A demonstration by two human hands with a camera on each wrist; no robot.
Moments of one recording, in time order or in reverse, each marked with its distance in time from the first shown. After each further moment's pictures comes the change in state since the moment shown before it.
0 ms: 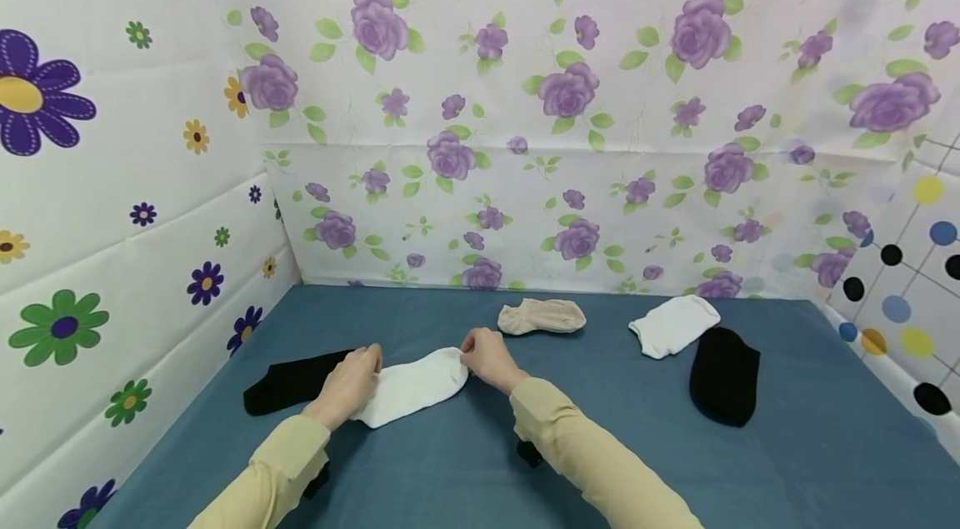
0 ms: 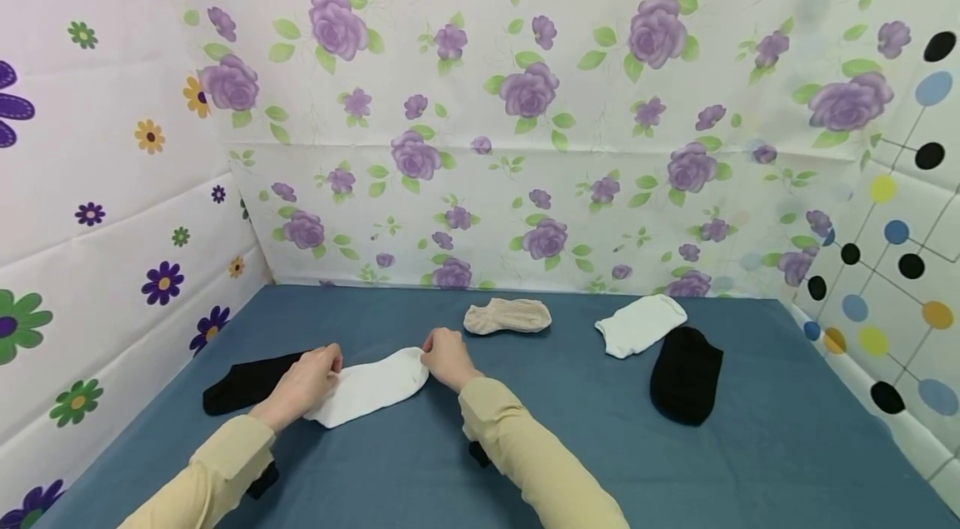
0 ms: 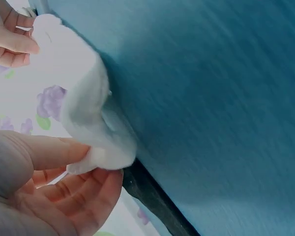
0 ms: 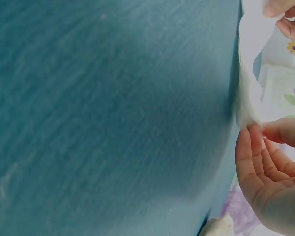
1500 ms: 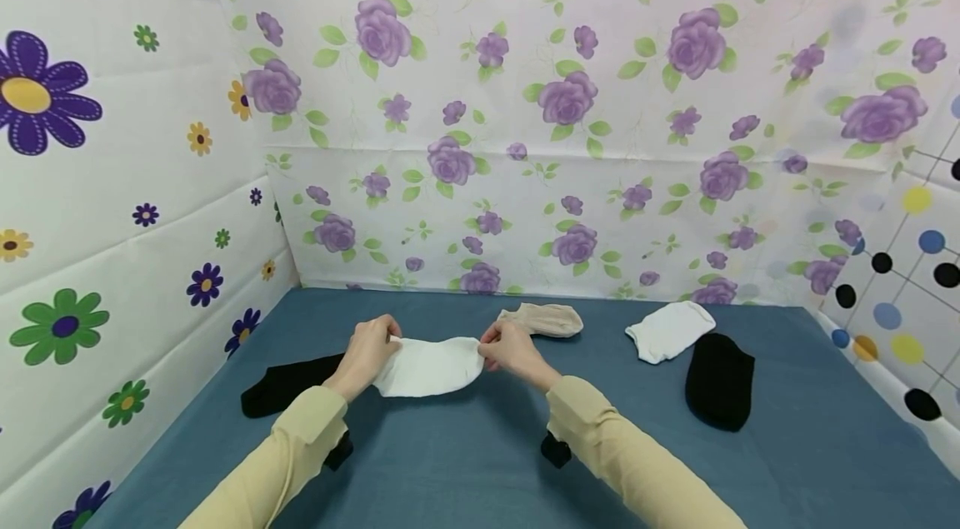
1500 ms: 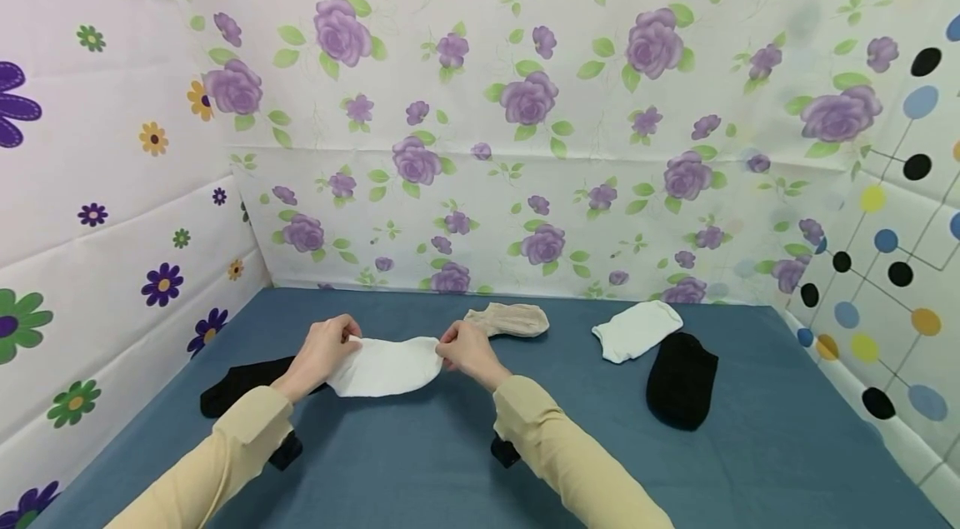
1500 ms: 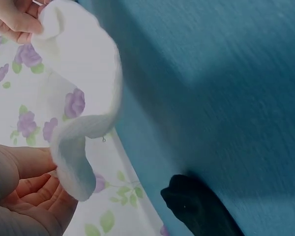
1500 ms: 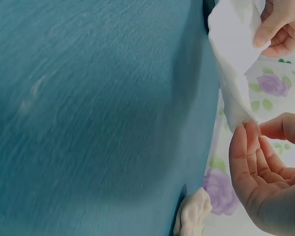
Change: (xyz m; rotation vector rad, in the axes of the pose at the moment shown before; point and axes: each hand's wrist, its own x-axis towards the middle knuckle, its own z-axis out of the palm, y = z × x) left_hand 0.033 0.027 -0.018 -0.223 0.070 -0.051; right_hand -0.018 -0.002 -0.043 0.229 -0.003 0.049
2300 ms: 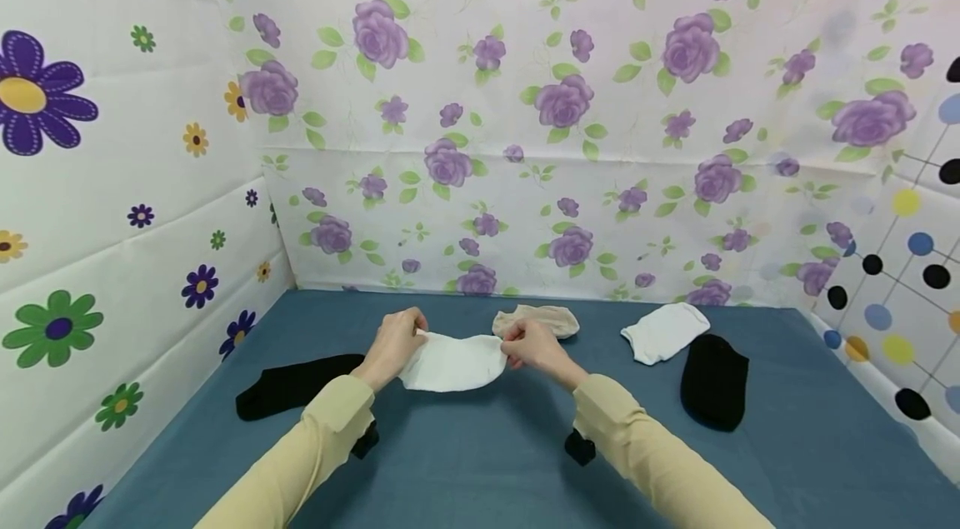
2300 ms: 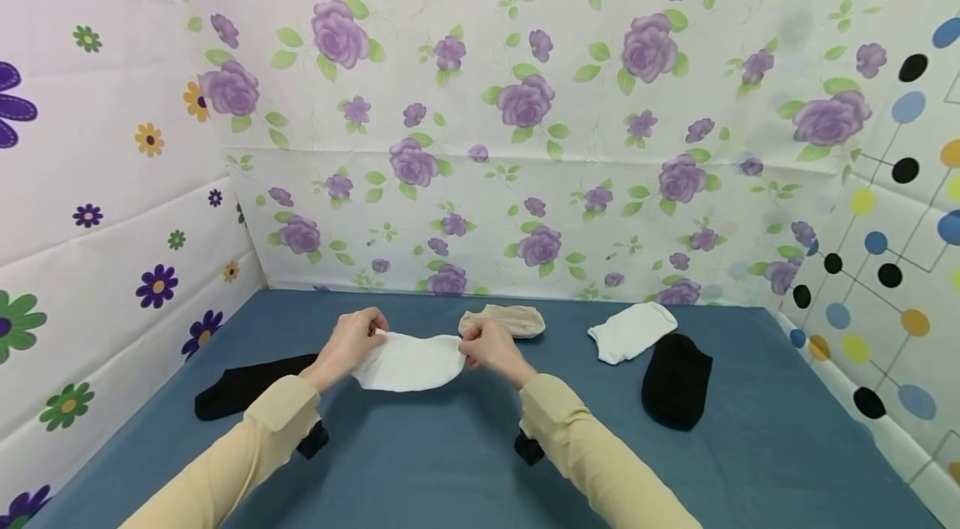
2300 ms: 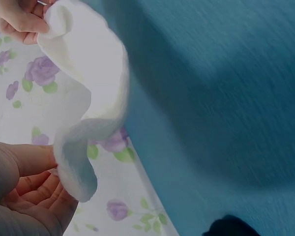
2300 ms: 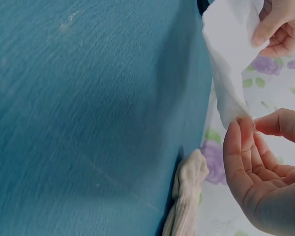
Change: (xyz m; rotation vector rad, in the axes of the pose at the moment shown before) left_hand 0.016 0.030 0.016 -0.041 -0.030 0.052; right_hand -0.012 0.007 -0.033 -0.053 0.033 0.048
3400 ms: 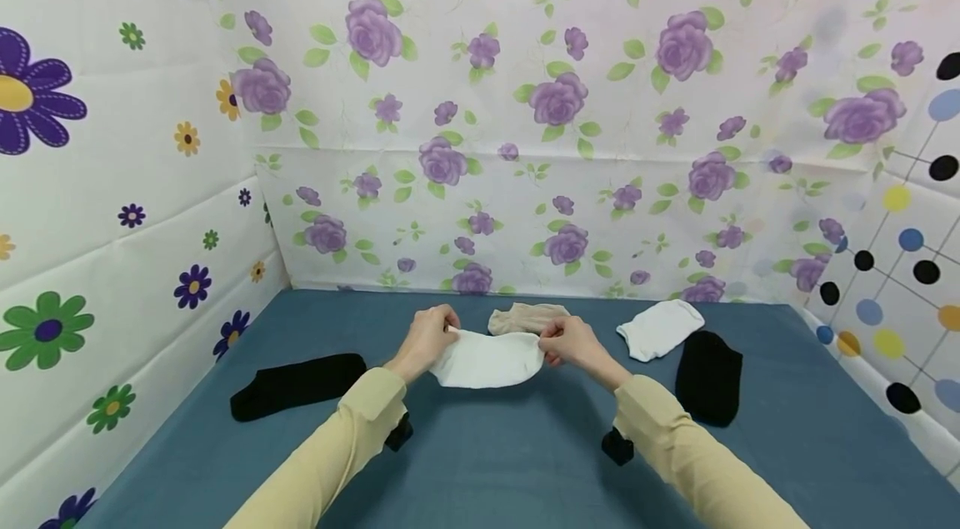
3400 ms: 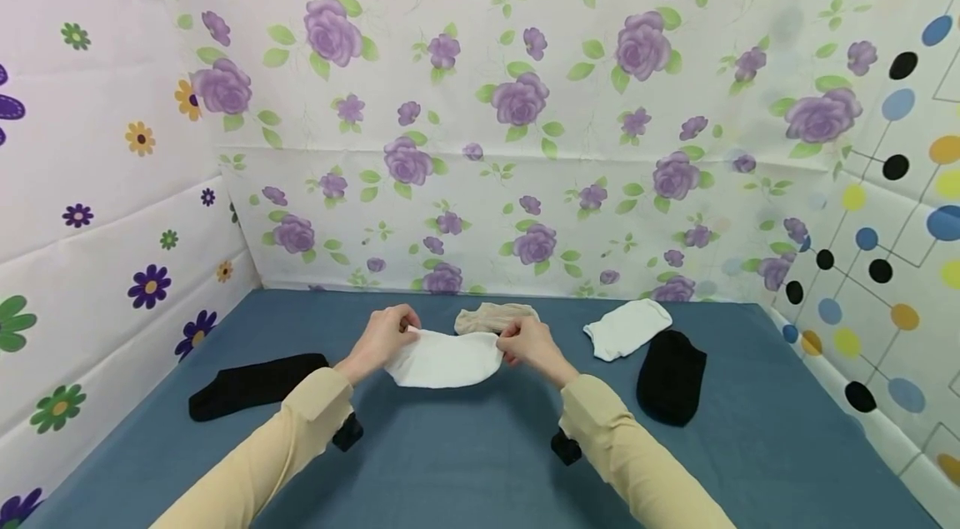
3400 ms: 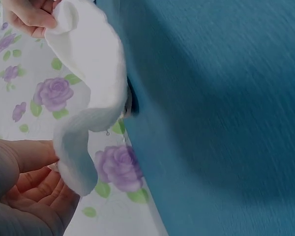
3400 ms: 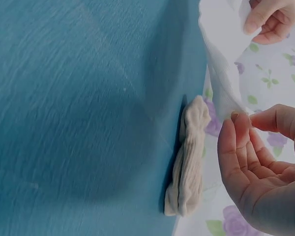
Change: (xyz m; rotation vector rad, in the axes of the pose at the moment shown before) left_hand 0.016 0.029 0.032 -0.072 -0.024 0.063; right_hand -0.016 0.027 -0.042 -0.030 0.100 0.102
